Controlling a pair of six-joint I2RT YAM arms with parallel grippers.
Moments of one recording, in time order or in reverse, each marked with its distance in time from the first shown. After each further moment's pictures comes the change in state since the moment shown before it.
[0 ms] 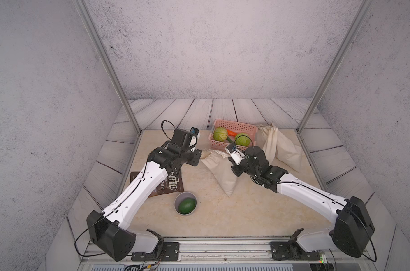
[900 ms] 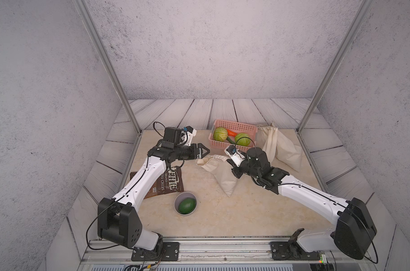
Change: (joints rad) left arm 0.150 0.106 -0.095 0.264 0.563 -0.272; right arm -0.005 -0.019 -0.031 0.033 -0.101 -0.014
